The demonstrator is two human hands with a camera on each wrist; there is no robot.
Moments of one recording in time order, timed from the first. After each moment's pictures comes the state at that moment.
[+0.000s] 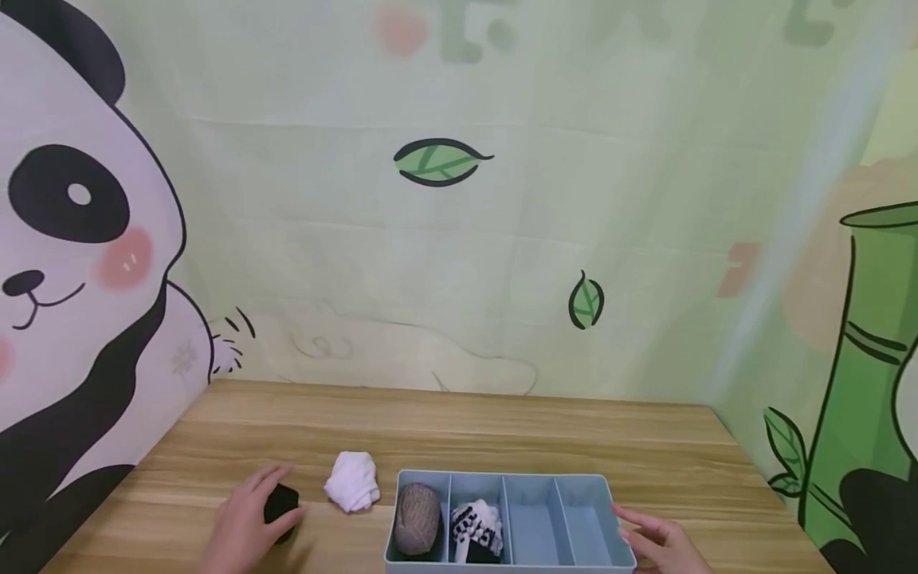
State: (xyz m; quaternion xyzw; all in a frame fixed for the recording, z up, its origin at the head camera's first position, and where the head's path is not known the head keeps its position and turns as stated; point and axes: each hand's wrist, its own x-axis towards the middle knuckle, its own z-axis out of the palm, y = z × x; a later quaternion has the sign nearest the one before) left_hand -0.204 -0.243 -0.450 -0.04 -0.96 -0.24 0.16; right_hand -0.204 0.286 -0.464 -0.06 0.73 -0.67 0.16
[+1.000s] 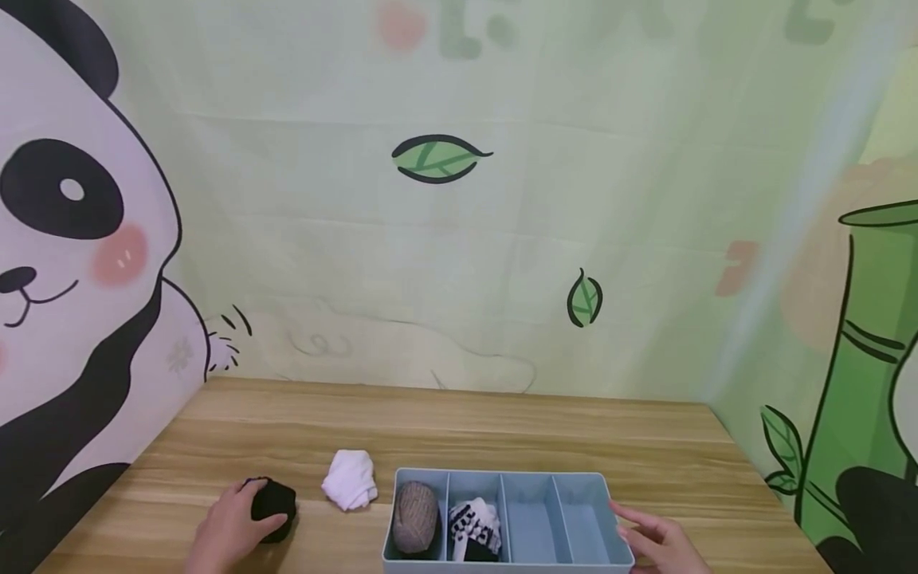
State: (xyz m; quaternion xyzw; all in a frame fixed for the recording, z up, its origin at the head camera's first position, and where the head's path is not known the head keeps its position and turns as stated) left_hand -0.214 -0.262 -0.452 0.03 -0.97 -0.23 0.02; right_hand -0.203 0.286 -0.466 -0.08 0.71 -0.68 0.15
